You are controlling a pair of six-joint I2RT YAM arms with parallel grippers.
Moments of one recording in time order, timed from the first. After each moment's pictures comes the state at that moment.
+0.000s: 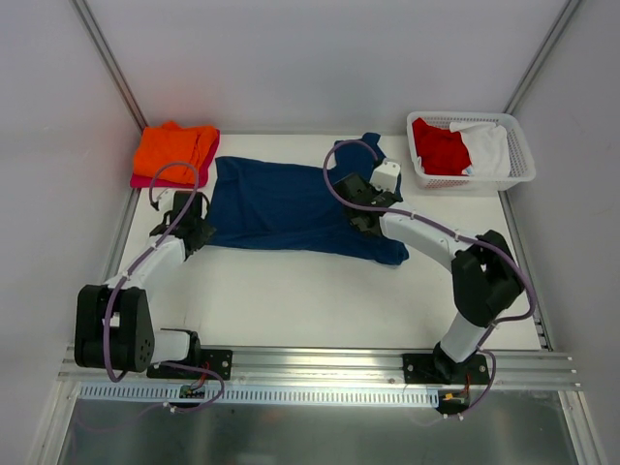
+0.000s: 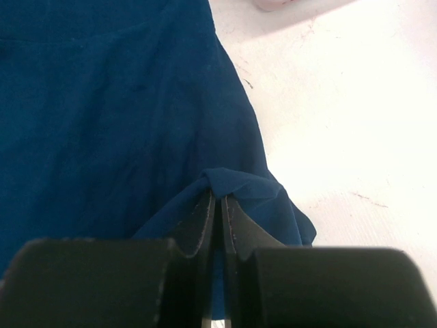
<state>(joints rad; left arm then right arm) -0.07 1.29 0.72 -0.33 -0.29 -0.79 0.69 1.71 1.26 -0.59 0.93 0.79</state>
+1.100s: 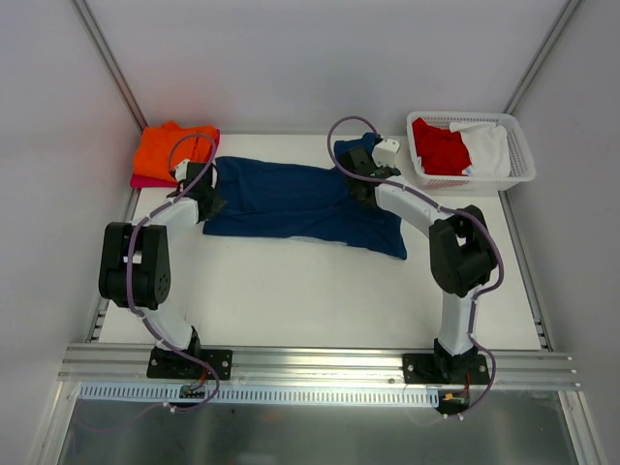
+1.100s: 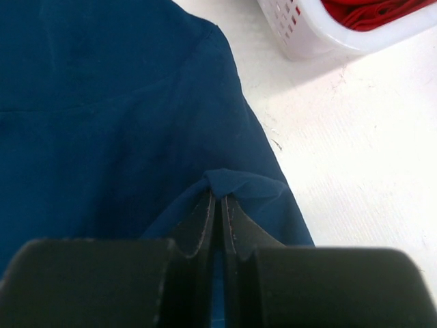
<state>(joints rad) -0.07 1.68 1.01 -0.19 -0.23 -0.71 0.55 1.95 1.52 -0.53 0.85 0.66</state>
